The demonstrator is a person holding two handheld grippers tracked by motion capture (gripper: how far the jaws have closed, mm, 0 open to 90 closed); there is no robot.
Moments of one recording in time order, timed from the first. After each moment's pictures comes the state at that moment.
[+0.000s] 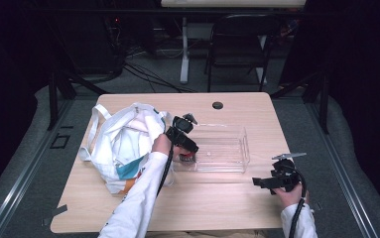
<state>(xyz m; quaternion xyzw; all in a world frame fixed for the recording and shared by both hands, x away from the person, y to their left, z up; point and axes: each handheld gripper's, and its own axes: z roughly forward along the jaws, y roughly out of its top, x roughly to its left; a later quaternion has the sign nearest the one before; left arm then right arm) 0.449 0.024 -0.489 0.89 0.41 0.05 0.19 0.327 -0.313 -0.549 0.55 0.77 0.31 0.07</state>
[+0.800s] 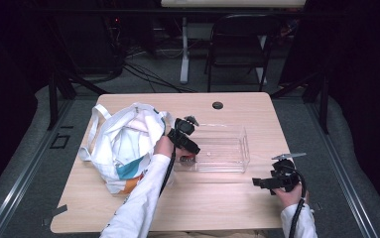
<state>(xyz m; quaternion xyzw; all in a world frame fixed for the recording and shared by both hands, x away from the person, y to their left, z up) 0.445 0.020 -0.493 0.89 0.41 0.05 0.19 0.327 -0.312 -0.549 0.55 0.77 0.31 0.07</state>
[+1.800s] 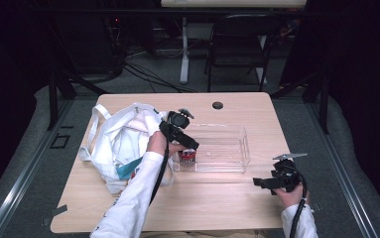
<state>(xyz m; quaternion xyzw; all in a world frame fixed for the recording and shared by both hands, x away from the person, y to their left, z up) 0.431 0.042 -0.448 0.88 0.41 0.08 0.24 0.325 -0.314 -0.548 0.55 0.77 0.31 0.07</state>
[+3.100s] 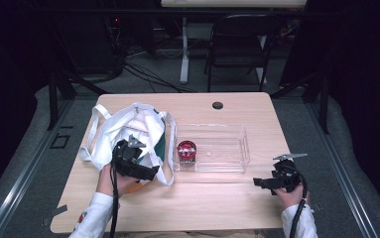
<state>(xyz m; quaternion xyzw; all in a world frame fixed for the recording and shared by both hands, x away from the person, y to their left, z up) 0.327 0.158 -0.466 0.84 0.43 0.16 0.29 0.325 -0.314 -0.549 0.55 0.77 0.31 0.07</state>
